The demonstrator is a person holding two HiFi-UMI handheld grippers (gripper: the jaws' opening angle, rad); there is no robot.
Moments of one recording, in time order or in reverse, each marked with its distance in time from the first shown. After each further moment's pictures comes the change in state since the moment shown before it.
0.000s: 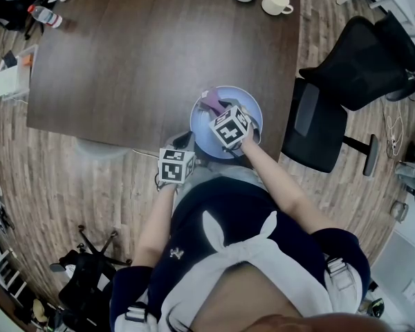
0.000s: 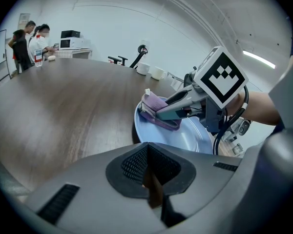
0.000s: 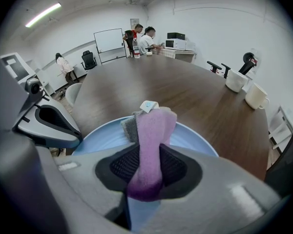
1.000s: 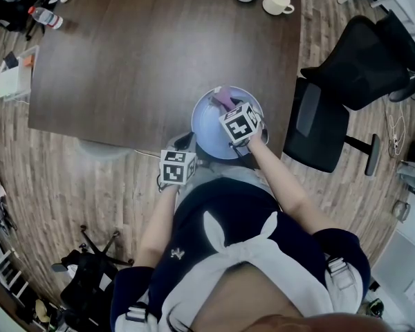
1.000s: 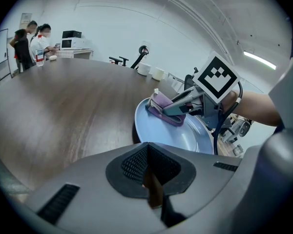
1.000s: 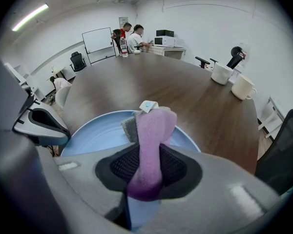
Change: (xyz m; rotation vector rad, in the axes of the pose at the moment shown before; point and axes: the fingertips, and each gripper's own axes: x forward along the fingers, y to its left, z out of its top) left arm 0.000 0.001 0.000 -0.008 -0.008 0.006; right arm -0.008 -0.034 -0.015 0.093 0.028 -0.067
